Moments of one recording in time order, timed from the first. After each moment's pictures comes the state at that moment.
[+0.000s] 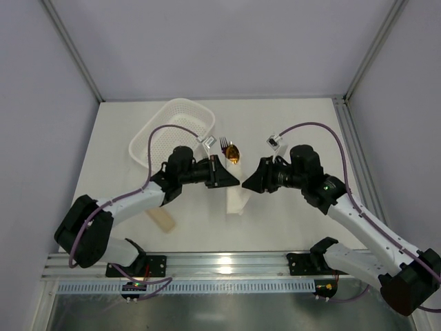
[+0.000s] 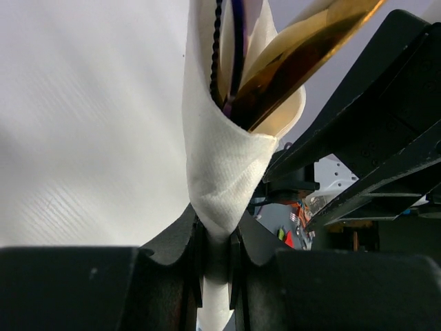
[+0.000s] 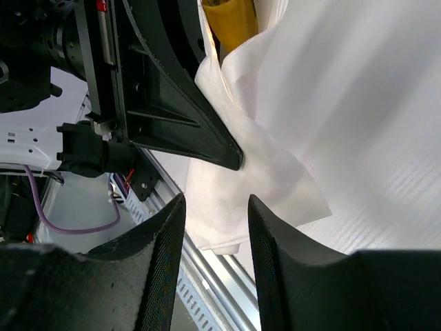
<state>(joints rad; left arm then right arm) -0.66 1.39 0.73 0.38 0.63 -0.89 0.55 0.96 0.81 -0.33 -0.49 0.51</state>
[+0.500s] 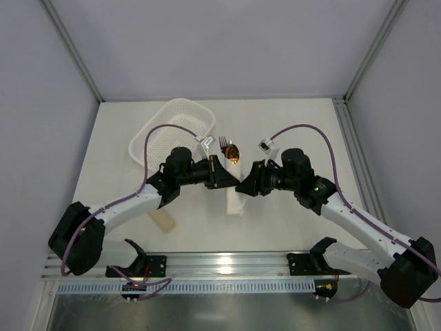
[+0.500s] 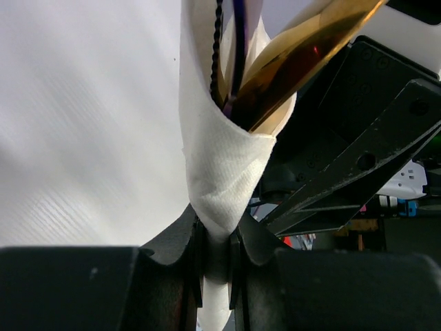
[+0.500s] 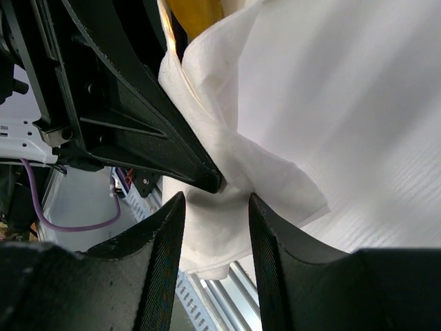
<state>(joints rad) -0.69 1.33 0.74 0.33 0.59 -0.89 0.60 1.02 0.74 -0.19 -0.49 0.54</state>
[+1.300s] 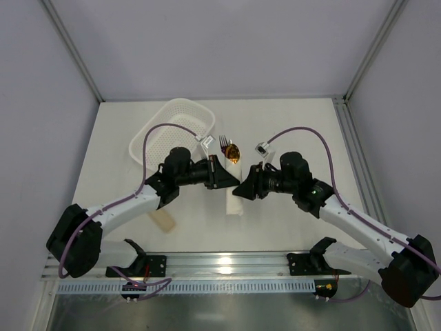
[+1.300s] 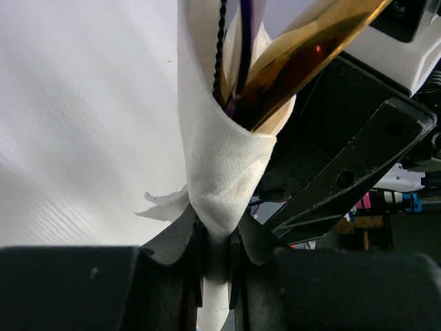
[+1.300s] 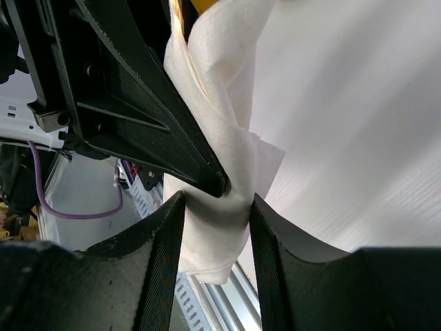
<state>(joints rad) -0.69 1.30 0.74 0.32 0.59 -0.87 0.63 1.02 0.69 -0.10 -0.52 0.53</state>
